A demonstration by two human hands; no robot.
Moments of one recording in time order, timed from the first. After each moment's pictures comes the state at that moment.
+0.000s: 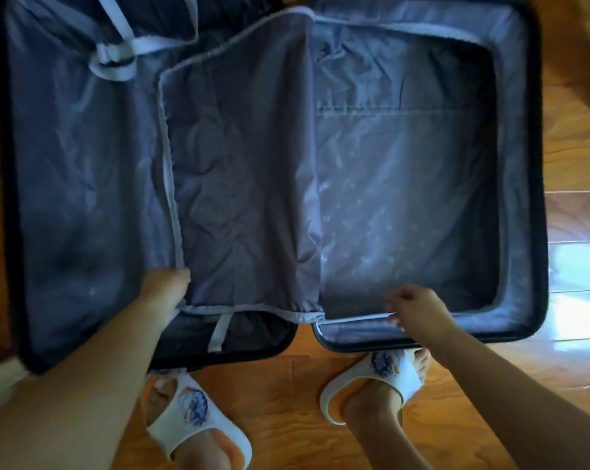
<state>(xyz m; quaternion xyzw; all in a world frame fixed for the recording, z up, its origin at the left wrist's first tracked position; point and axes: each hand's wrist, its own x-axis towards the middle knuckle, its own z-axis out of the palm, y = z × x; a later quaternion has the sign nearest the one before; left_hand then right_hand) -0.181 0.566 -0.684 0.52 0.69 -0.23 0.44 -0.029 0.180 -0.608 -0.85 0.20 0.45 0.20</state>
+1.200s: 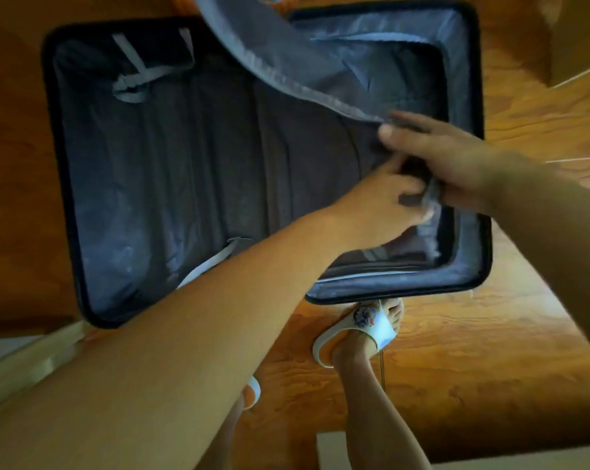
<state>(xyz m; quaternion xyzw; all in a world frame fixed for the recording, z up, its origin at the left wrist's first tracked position) 0.029 0.338 -0.419 0.74 0.05 -0.22 0.64 0.119 0.228 -0.393 -0.73 0.06 0.47 0.50</state>
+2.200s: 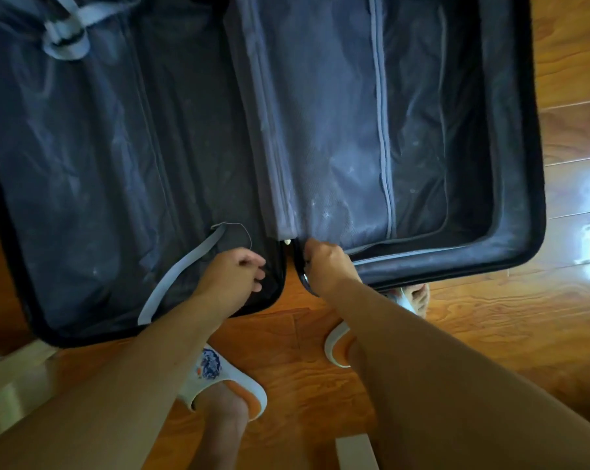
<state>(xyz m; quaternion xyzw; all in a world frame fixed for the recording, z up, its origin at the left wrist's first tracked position) -0.152 0.431 -0.573 0.65 0.45 -0.36 0.49 -0.088 0.261 -0.625 -0.87 -0.10 0.47 0.13</state>
